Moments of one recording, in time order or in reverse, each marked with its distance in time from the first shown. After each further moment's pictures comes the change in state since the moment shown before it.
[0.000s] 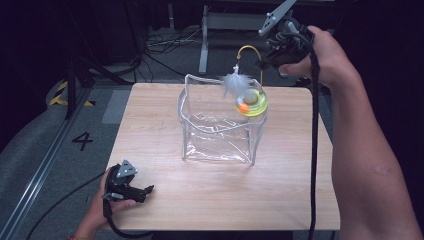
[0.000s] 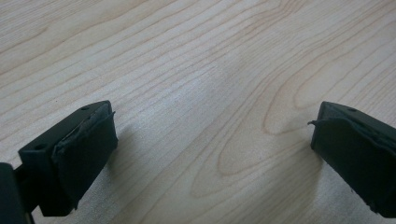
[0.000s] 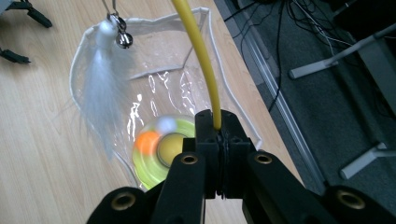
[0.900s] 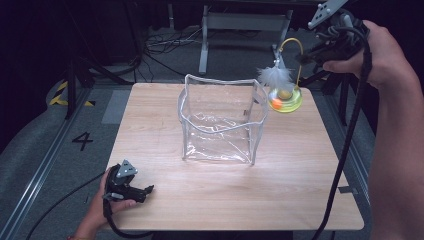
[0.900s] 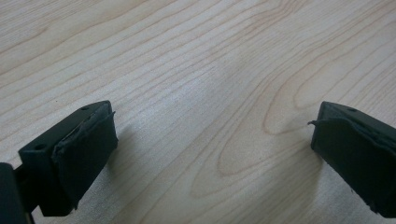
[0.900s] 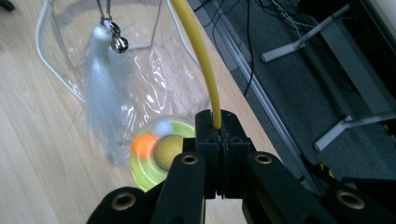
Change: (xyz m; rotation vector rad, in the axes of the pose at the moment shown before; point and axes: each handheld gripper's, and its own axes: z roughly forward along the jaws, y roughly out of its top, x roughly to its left) left arm 0.000 0.000 0.000 -0.001 0.000 -0.001; right arm -0.020 -0.051 -0.061 0.011 -0.104 0.059
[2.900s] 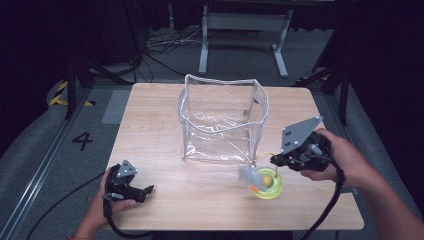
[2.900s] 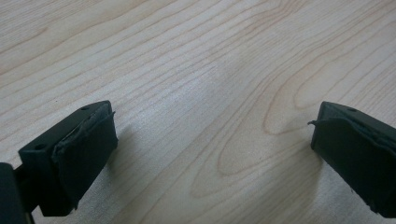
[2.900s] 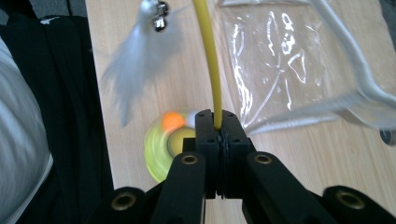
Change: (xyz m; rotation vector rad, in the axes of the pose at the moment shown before) left arm 0.000 0.000 0.000 0.002 0.000 0.005; right arm 0.162 -0.096 0.061 0.030 0.292 -0.184
